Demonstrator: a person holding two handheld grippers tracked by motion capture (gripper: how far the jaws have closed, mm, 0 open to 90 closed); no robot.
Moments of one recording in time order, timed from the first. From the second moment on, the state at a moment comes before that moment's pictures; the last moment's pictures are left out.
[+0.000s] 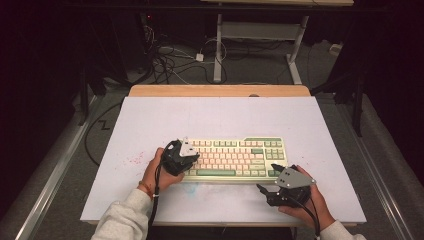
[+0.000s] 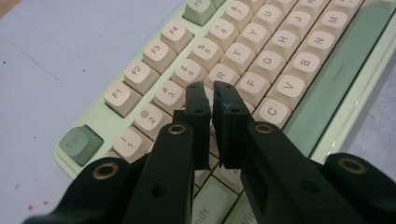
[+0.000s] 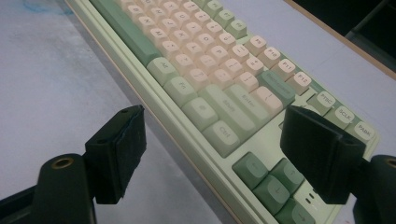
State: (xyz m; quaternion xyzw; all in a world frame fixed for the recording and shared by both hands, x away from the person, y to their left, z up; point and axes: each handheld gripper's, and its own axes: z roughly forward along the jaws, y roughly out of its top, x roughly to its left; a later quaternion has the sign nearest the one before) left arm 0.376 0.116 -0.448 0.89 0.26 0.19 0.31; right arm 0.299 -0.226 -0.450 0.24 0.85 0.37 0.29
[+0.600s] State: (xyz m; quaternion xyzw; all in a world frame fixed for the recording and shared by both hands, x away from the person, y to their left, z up) left arm 0.374 0.117 -0.449 0.89 0.26 0.20 0.31; right arm 0.299 -0.226 -0.450 0.24 0.85 0.37 0.29
